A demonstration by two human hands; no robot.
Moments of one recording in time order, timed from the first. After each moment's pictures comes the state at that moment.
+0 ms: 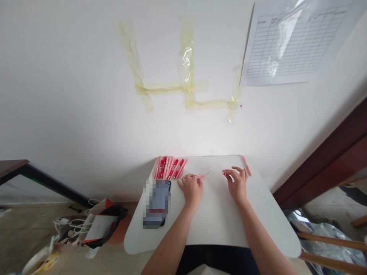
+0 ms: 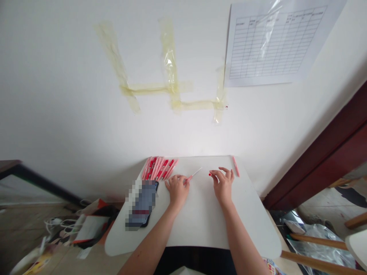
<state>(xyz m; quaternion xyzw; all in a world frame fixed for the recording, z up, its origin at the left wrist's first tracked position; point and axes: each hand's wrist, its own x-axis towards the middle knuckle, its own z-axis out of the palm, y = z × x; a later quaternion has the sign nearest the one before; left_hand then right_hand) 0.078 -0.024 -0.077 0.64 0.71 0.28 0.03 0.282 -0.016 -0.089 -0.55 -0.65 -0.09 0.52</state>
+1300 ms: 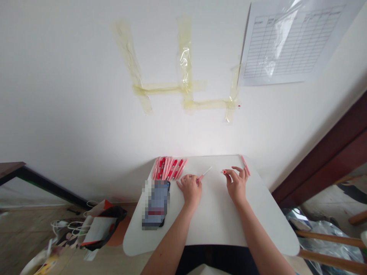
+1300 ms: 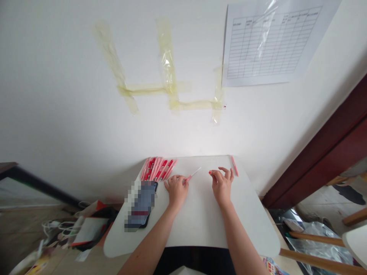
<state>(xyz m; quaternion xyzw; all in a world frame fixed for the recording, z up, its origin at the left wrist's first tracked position) 0.079 -0.025 -0.076 0.64 0.71 0.29 0.02 0.279 -0.020 -0.084 -0.56 -0.64 -0.17 0.49</state>
